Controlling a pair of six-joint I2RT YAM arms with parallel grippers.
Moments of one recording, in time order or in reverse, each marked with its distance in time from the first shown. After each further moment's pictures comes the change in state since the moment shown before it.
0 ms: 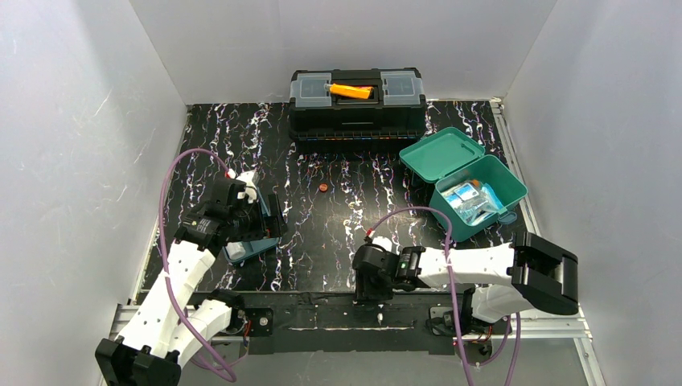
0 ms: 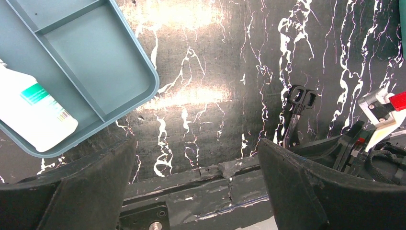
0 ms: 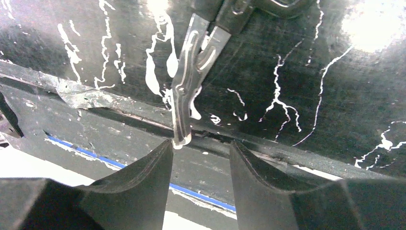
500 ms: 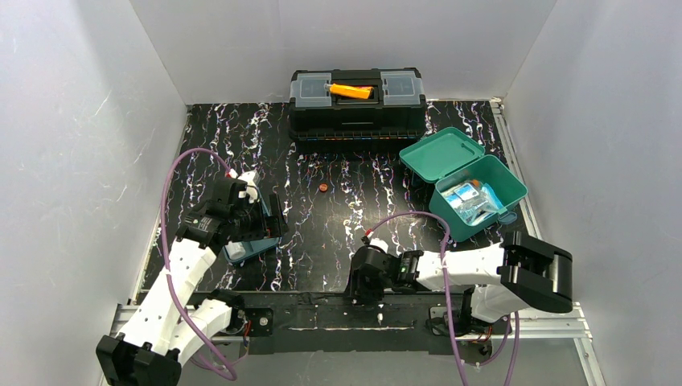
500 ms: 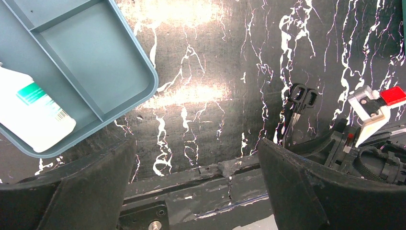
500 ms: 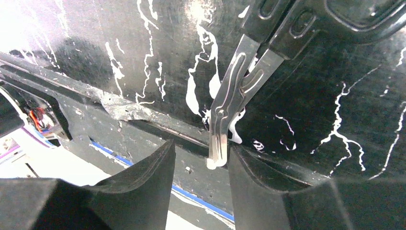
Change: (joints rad) left arm 0.000 0.015 0.000 0.000 0.008 0.000; right arm 0.000 0.022 -0.090 0.264 -0.025 0.093
